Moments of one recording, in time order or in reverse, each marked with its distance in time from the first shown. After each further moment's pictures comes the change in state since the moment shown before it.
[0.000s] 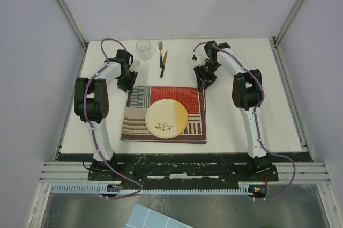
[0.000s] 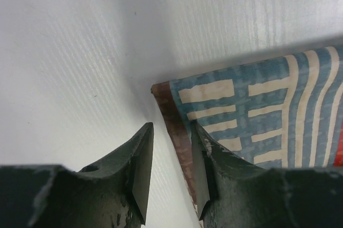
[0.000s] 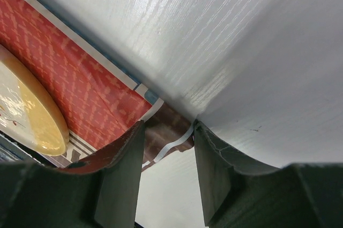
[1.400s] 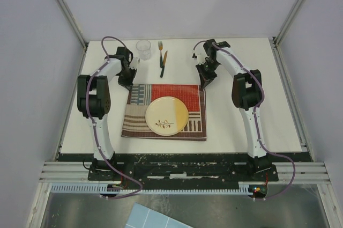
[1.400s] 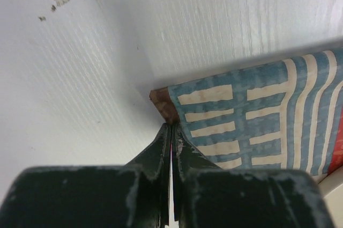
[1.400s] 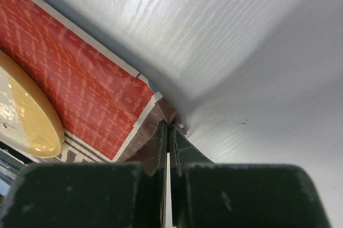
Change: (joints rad) left arm 0.009 0.080 0.105 -0.050 0.054 -0.003; right arm 0.001 0.000 0.028 -0.018 0.045 0.003
